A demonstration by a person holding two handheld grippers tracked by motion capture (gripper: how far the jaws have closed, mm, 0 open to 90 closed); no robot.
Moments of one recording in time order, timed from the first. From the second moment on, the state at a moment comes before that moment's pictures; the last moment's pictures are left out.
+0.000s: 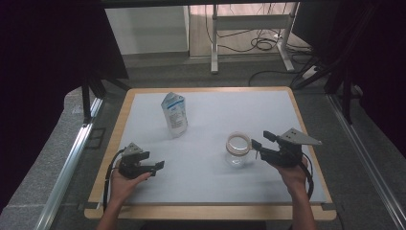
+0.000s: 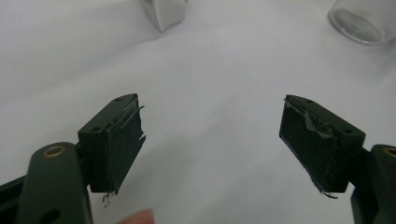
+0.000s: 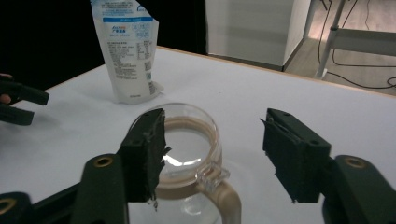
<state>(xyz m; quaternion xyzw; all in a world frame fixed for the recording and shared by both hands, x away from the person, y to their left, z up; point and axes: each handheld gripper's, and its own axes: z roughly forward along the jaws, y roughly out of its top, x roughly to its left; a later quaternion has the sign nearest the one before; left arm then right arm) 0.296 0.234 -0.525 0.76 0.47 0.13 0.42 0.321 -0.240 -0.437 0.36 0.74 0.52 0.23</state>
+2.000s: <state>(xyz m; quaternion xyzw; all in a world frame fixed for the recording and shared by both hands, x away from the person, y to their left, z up) 0.293 0.214 -0.530 0.78 0.45 0.14 0.42 0.327 -0.239 -0.460 0.38 0.75 0.50 0.21</state>
